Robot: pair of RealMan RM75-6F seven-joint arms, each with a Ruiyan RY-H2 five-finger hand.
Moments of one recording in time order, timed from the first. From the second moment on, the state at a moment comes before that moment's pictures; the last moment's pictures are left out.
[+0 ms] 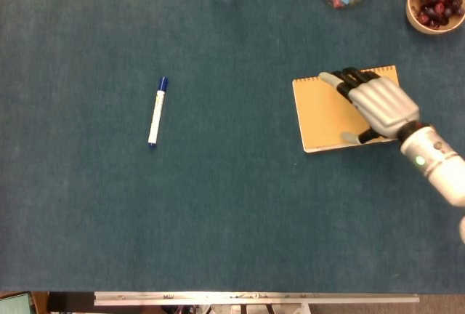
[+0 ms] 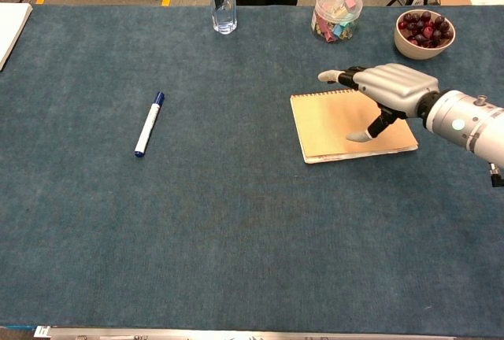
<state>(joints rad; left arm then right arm) 0.08 -1.05 0.02 -1.58 1.54 1.60 -0.13 0.65 -1.42 0.11 -1.51 -1.23 0.77 -0.26</state>
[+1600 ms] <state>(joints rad) 0.08 -1.05 0.02 -1.58 1.53 1.59 -0.12 0.87 -1.58 0.13 -1.35 -0.94 0.65 -0.32</state>
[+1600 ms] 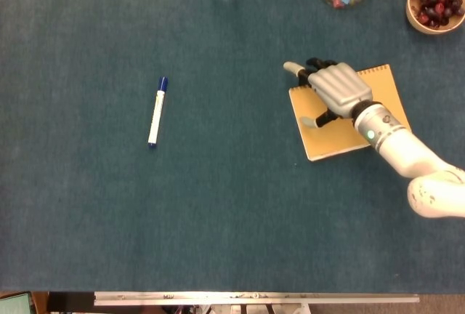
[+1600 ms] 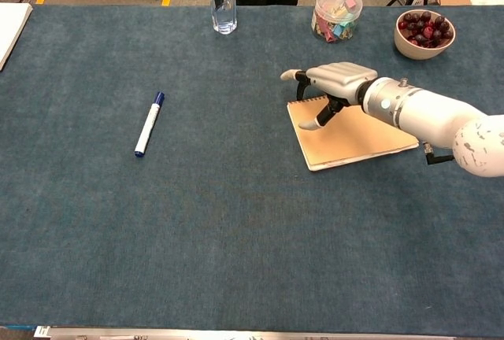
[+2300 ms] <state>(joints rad) 0.09 -1.05 0.02 -1.58 1.54 1.60 -0.12 0.79 -1.38 -0.01 -1.66 -1.16 0.67 -0.25</state>
